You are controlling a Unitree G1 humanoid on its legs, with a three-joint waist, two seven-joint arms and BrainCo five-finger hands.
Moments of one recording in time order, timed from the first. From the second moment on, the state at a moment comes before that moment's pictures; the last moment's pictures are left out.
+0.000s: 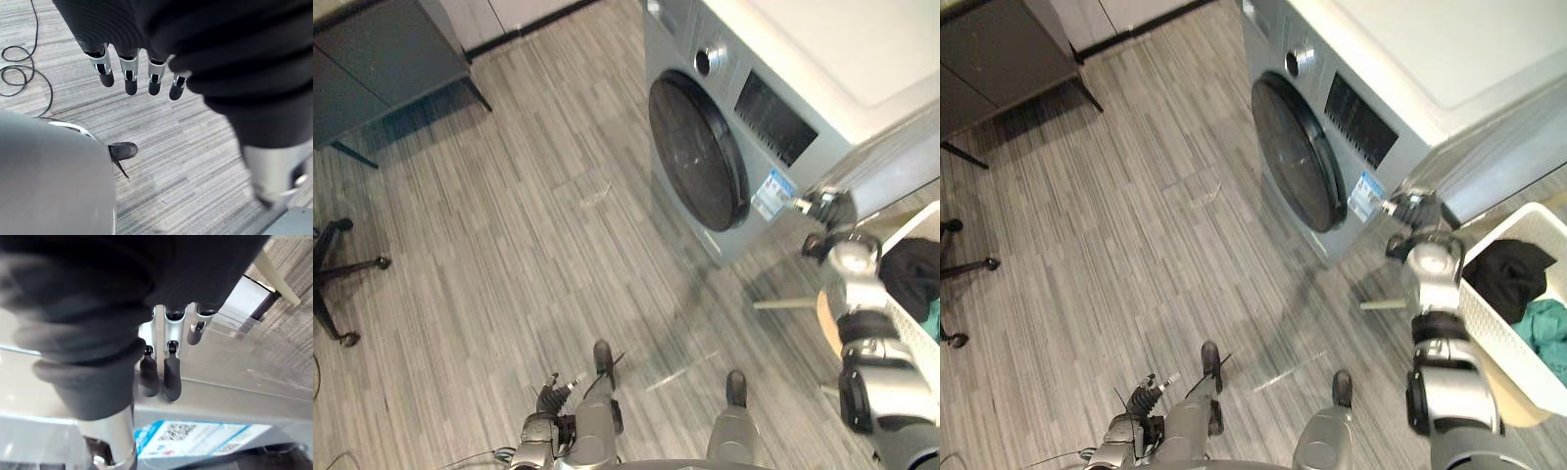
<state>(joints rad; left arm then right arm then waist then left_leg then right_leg) -0.01 0.06 0.08 0.96 0.02 -0.08 0.14 -0.71 -0.54 -0.14 0.75 0.29 -0.06 -0.13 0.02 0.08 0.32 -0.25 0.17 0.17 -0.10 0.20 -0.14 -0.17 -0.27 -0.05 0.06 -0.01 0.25</state>
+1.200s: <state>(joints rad) -0.02 0.10 0.05 0.90 0.05 -0.08 0.18 -0.20 -0.21 0.15 0.29 0.29 -0.09 0.02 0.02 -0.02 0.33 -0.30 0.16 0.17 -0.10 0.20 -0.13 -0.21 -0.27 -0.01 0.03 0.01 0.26</state>
